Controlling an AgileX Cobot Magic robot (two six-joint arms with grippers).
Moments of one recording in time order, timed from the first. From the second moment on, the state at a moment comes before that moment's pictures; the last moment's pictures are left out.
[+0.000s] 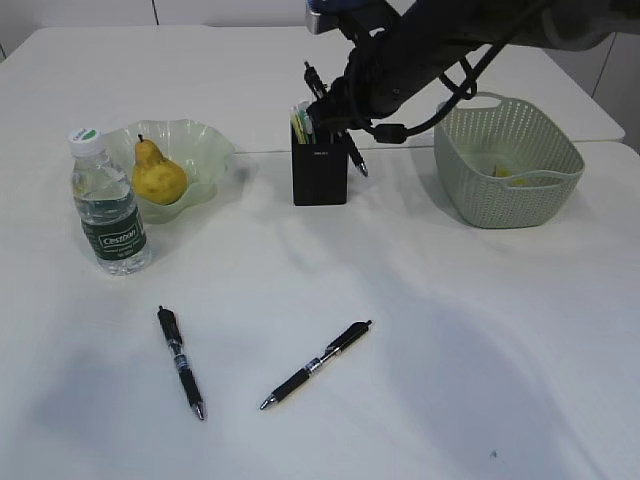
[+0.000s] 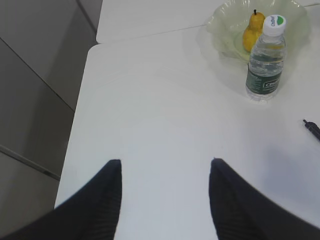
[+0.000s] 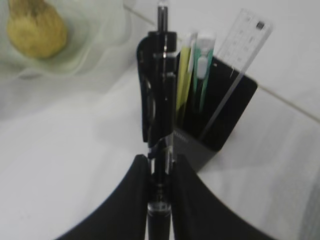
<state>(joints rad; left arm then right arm) -0.18 0.56 -1.00 0.36 1.17 -0.16 0.35 2.12 -1.83 0.24 0.63 -0.41</state>
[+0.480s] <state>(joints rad) -0.18 0.56 -1.00 0.37 1.13 -0.16 0.35 2.13 -1.83 0.27 0.16 -0.40</state>
